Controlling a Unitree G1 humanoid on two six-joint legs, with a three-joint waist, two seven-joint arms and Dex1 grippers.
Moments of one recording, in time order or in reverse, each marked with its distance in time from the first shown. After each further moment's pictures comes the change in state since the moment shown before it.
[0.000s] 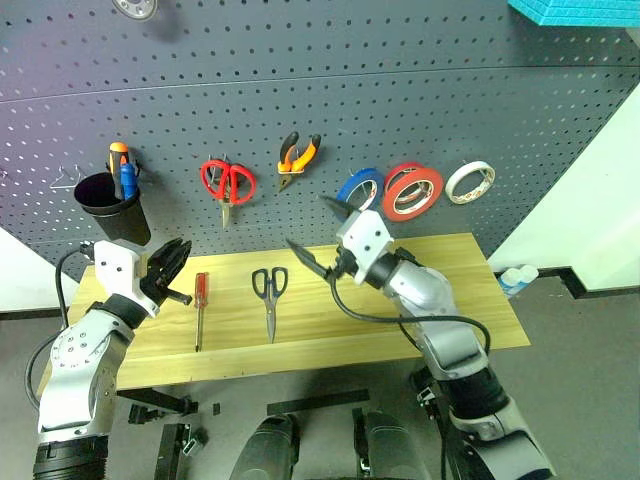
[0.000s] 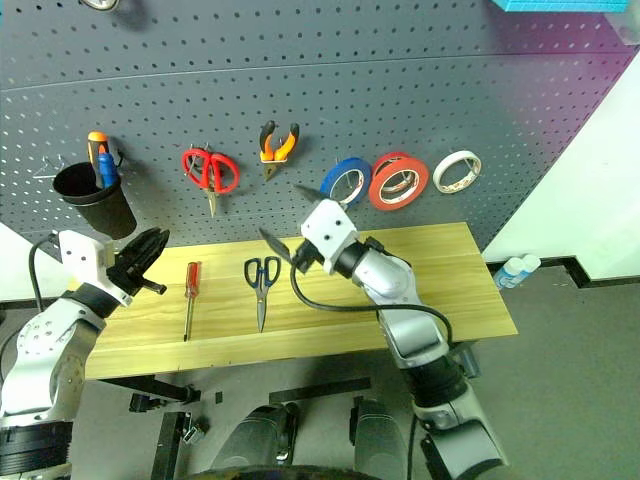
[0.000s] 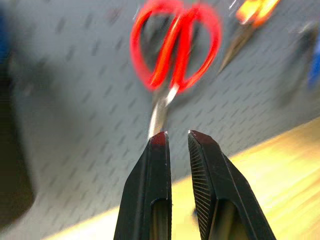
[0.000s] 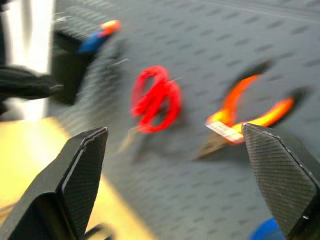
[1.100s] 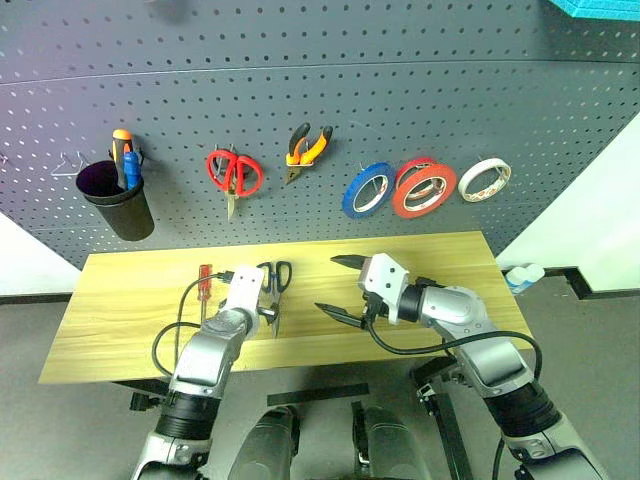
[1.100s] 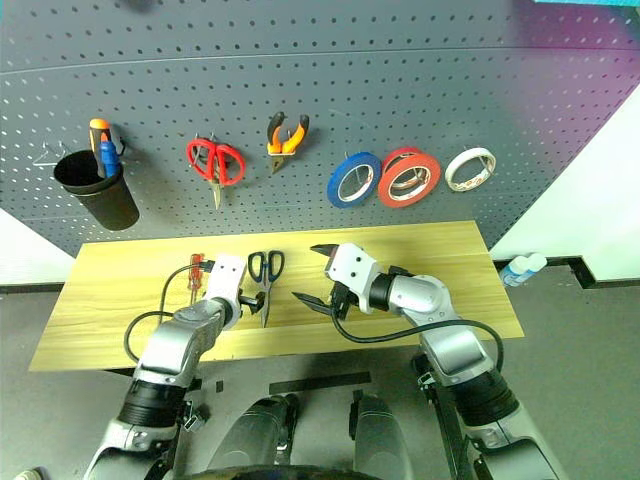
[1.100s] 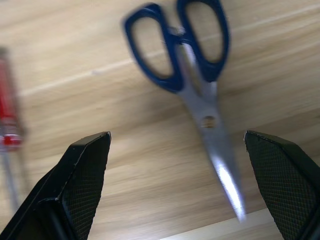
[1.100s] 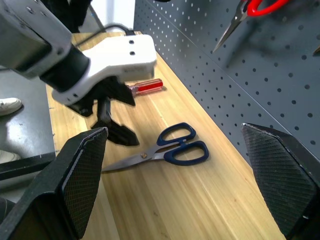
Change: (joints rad) left arm -0.296 -0.351 -0.349 0.141 0.322 0.785 0.411; right arm 0.069 -0.217 0.008 0.021 0.057 0.043 0.192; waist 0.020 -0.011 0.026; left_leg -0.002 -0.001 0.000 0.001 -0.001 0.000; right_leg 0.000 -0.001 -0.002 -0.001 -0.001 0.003
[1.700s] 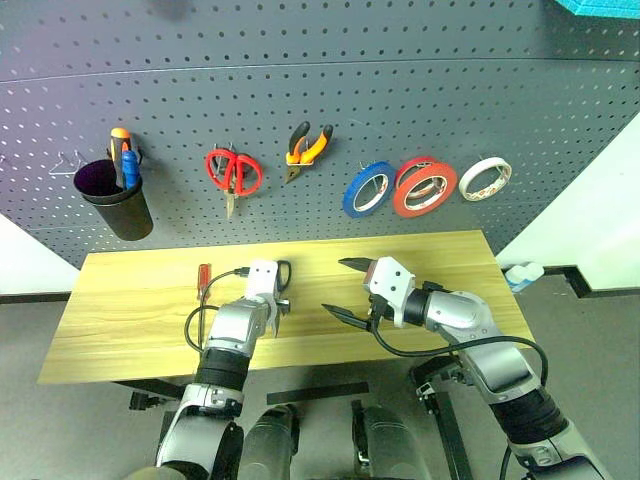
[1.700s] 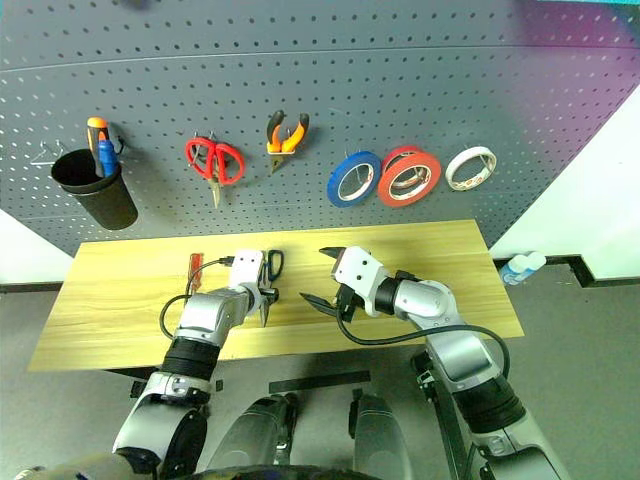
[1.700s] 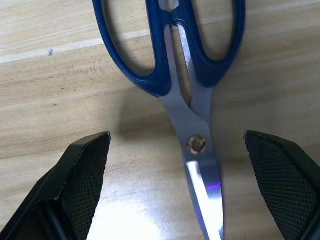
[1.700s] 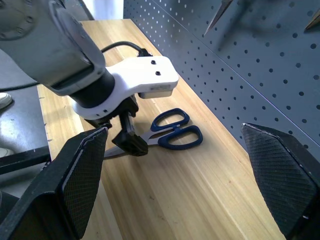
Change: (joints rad) left arm -0.236 -0.110 0.103 0.401 0.001 -0.026 0.132; right arm 0.037 -0.016 -0.012 -0.027 -0.008 0.011 -0.031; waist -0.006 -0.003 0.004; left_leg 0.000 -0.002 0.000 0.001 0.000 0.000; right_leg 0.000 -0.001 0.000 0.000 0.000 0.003
